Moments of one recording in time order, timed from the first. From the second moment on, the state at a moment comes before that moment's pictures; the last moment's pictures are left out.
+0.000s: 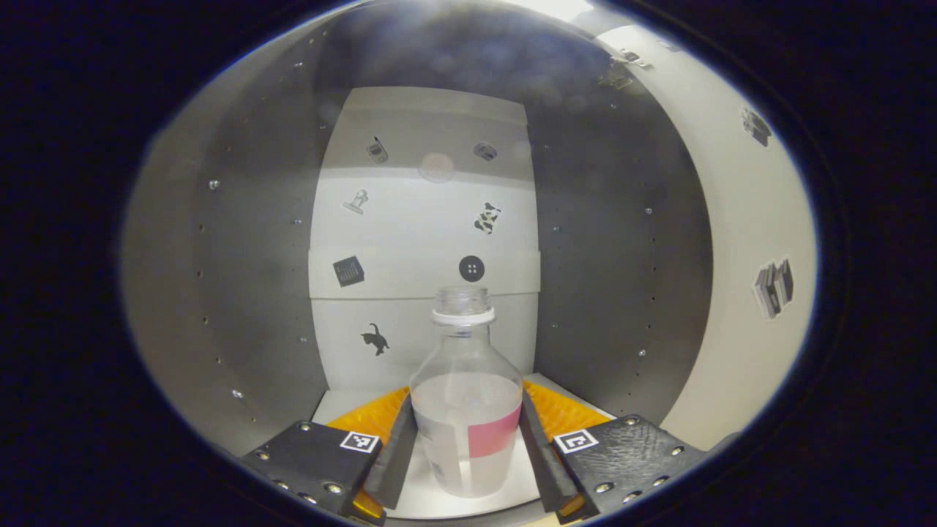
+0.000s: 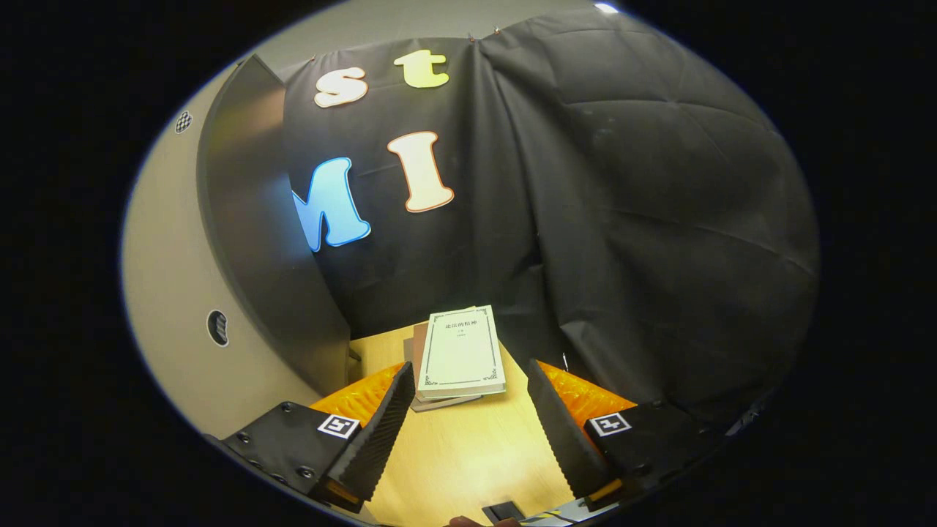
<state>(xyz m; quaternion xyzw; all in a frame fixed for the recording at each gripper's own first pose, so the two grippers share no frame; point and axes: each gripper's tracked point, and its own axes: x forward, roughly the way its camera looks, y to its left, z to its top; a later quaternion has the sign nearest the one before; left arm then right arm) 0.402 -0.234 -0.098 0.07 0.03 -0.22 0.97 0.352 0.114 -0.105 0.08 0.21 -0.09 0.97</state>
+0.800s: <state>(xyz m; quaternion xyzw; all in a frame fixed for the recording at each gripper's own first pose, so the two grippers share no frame) 0.261 -0.167 -0.059 0.10 0.02 -0.21 0.97 0.338 0.150 -0.085 0.07 0.18 -0.04 0.98</state>
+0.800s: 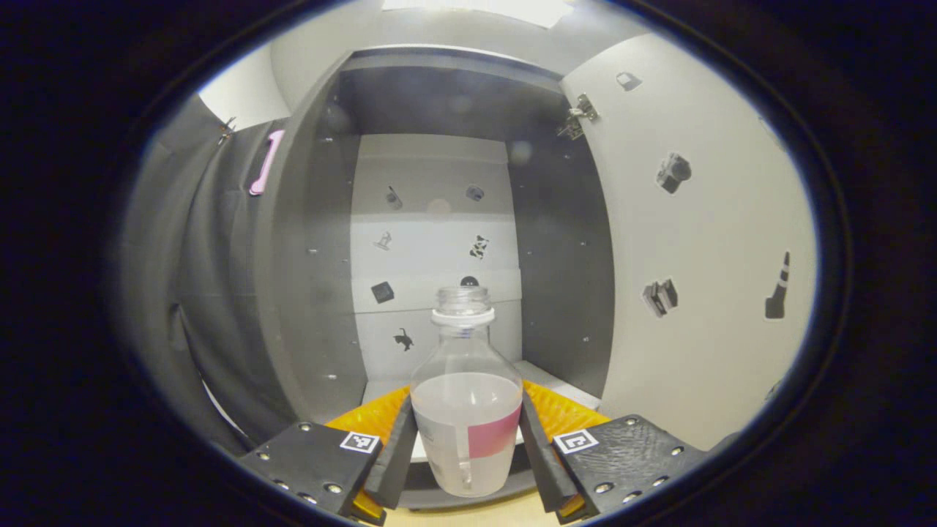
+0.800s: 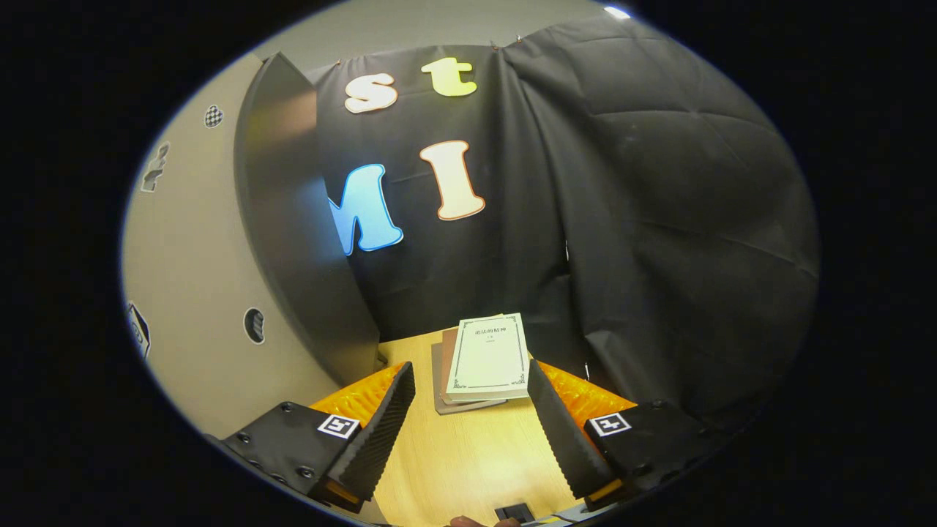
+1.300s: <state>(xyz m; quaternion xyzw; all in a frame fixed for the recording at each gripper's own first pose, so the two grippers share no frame) 0.190 -0.048 -0.135 0.11 0.05 -0.14 0.98 0.292 0.161 -0.054 0.08 0.15 -0.07 0.98</state>
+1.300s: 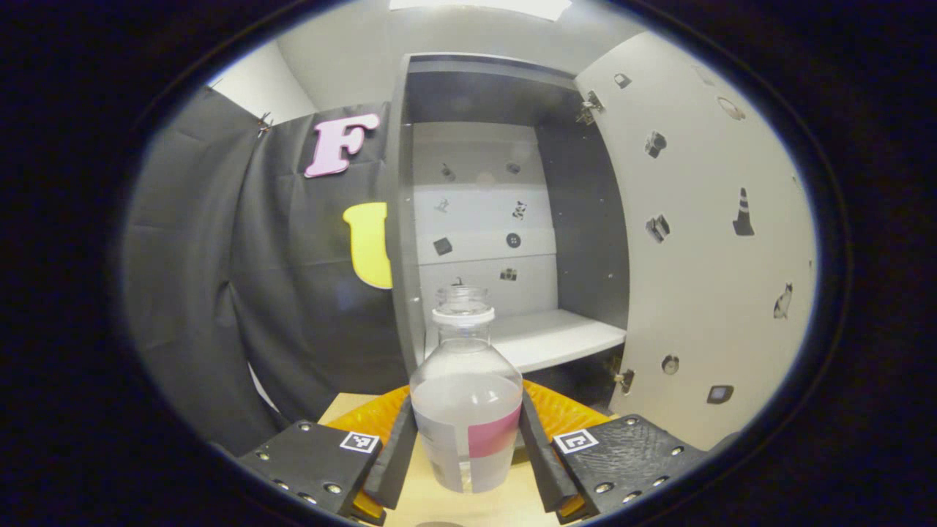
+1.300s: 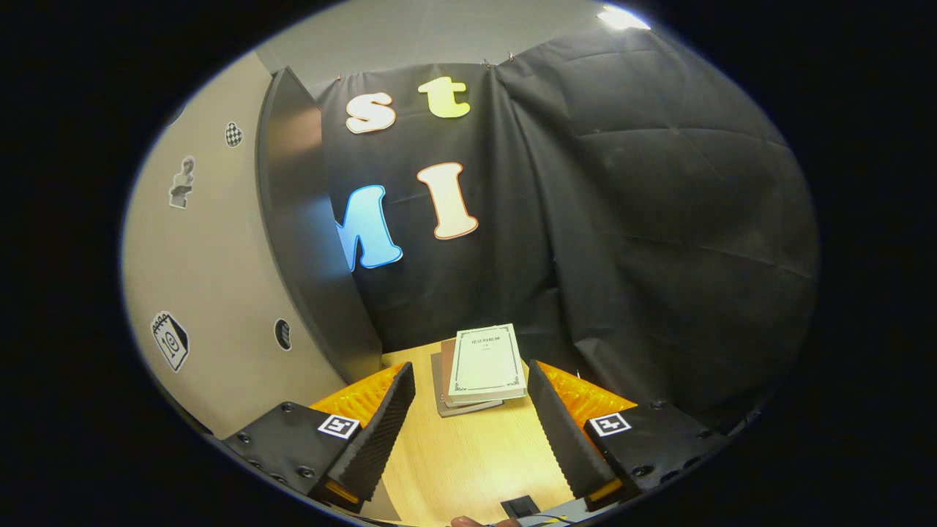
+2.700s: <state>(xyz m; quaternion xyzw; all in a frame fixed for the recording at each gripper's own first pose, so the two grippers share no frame) 0.128 0.083 -0.375 0.12 0.06 -0.06 0.99 0.179 0.183 -0.055 0.04 0.18 -0.18 0.97</state>
